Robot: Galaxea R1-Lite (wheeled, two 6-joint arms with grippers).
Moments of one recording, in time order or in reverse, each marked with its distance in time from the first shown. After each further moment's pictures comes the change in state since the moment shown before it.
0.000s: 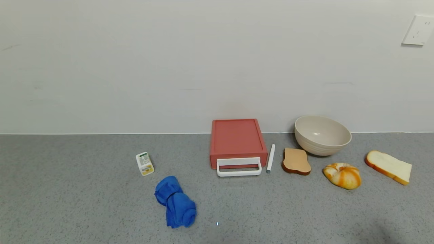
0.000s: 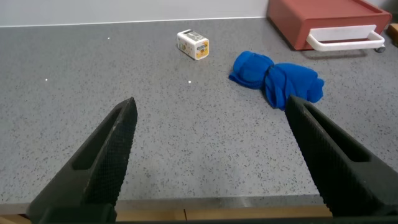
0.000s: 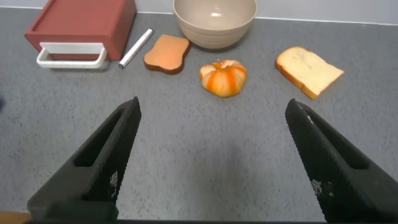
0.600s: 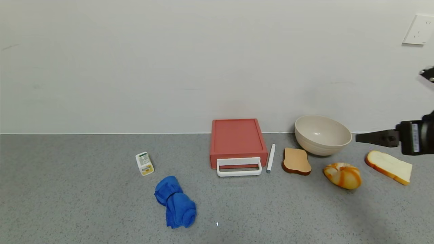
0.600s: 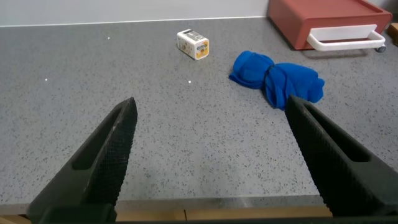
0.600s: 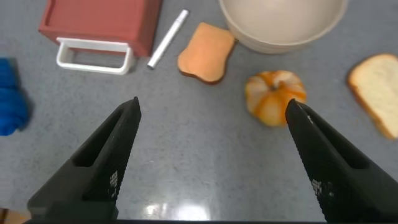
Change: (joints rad) left arm 0.000 0.000 0.000 0.000 0.000 0.000; right arm 0.152 0.737 -0.616 0.203 0.023 0.068
